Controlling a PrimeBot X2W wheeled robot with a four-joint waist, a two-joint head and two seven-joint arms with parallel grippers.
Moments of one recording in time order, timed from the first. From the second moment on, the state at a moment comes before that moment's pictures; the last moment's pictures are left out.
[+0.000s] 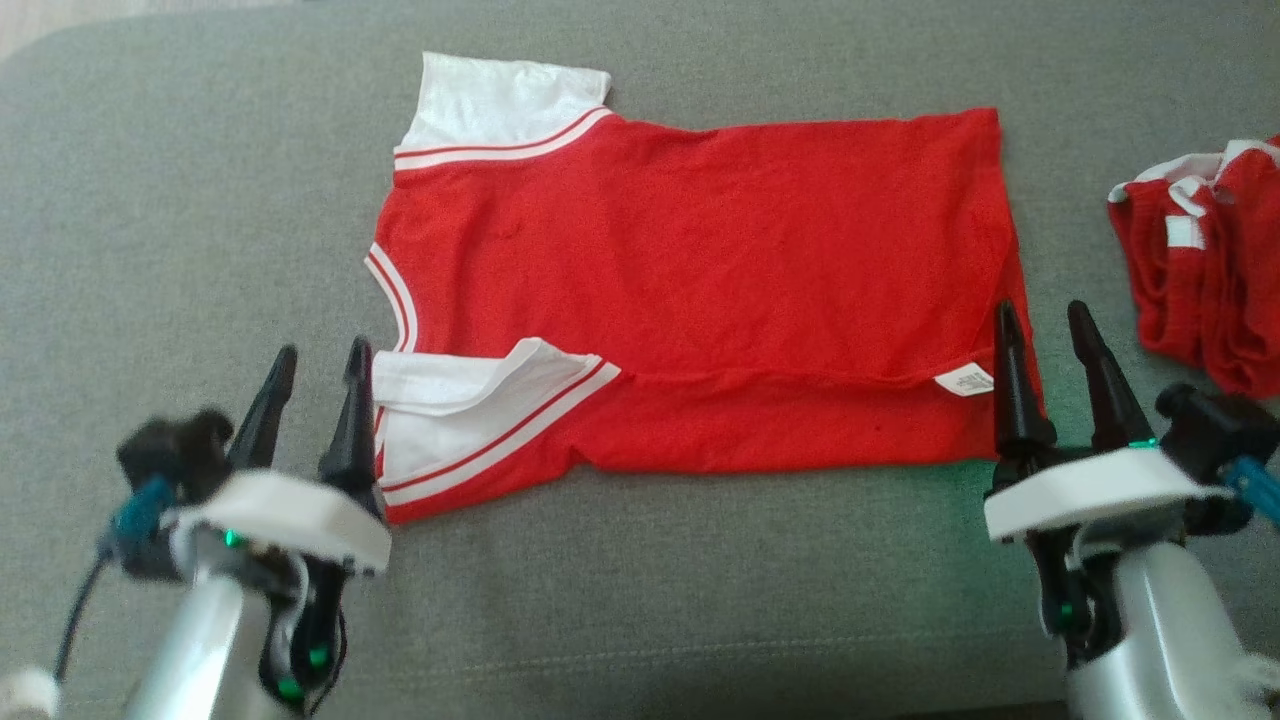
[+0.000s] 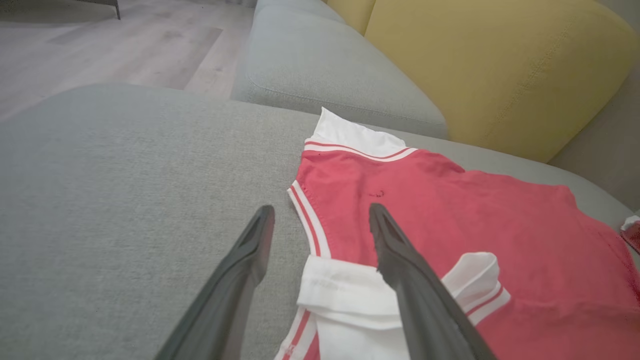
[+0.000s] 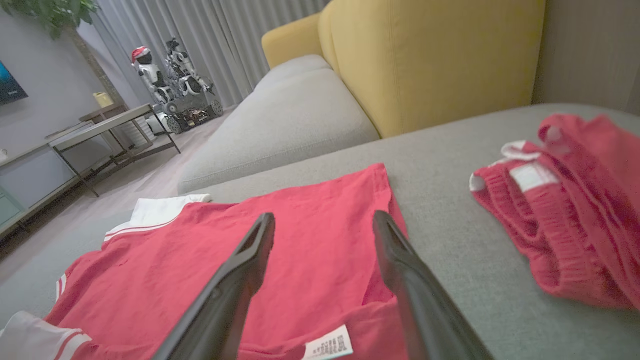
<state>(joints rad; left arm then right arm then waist) -0.20 0.22 -0.26 0.24 -0.51 0.05 -0.15 -0.17 -0.04 0.00 0.22 0.32 0.13 -0.08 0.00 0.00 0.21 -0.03</state>
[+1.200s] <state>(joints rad) 0.00 0.22 -0.32 0.15 -0.43 0.08 -0.14 0.03 -0.04 -0.07 0.11 0.21 0.13 0.03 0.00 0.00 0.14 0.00</state>
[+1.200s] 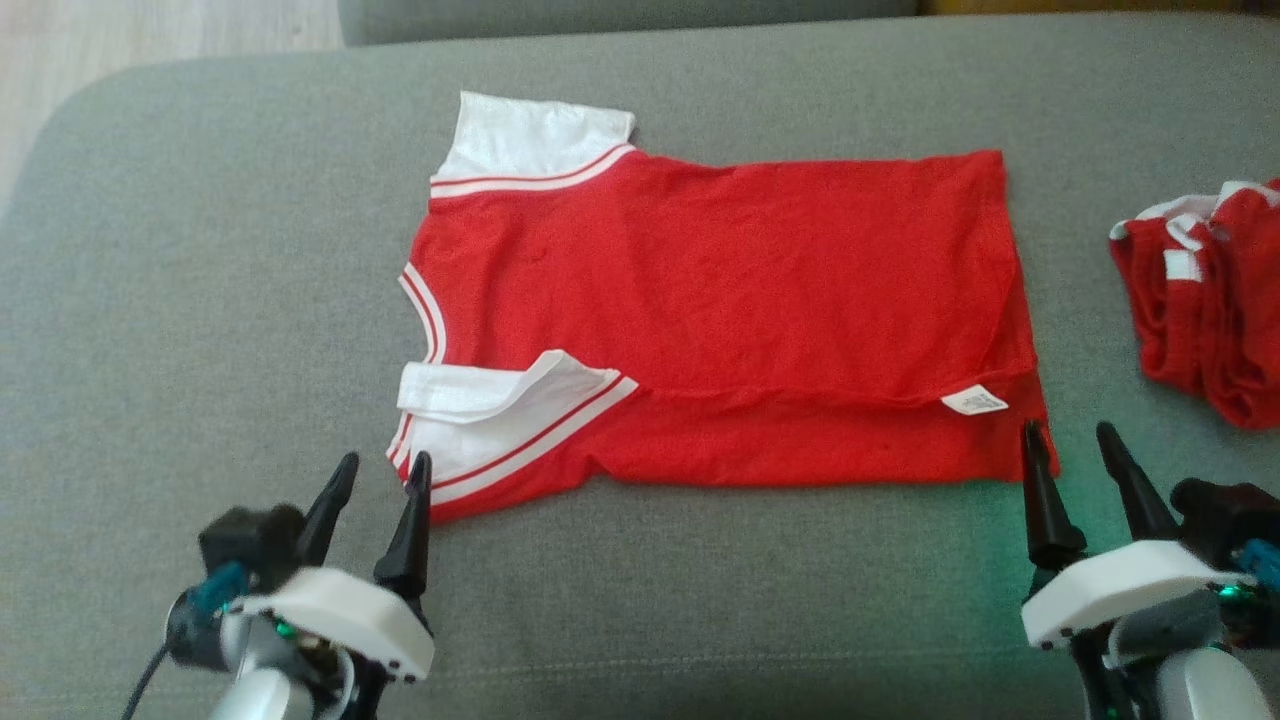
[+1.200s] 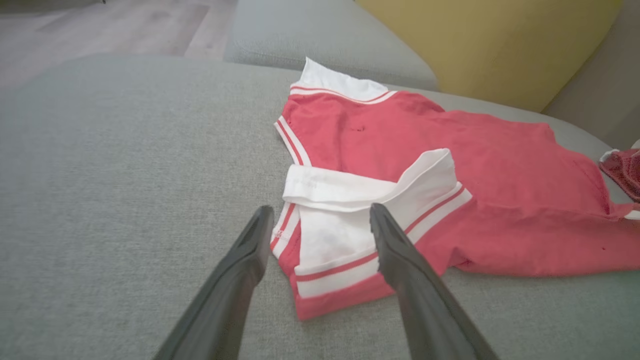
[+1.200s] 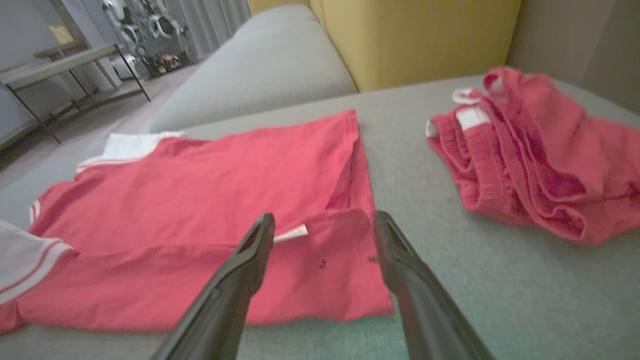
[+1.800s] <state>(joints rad) -0.13 0.20 -0.32 0.29 -0.59 0.01 0.05 -0.05 -0.04 -0.17 0.16 0.24 0.13 0.28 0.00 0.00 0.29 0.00</state>
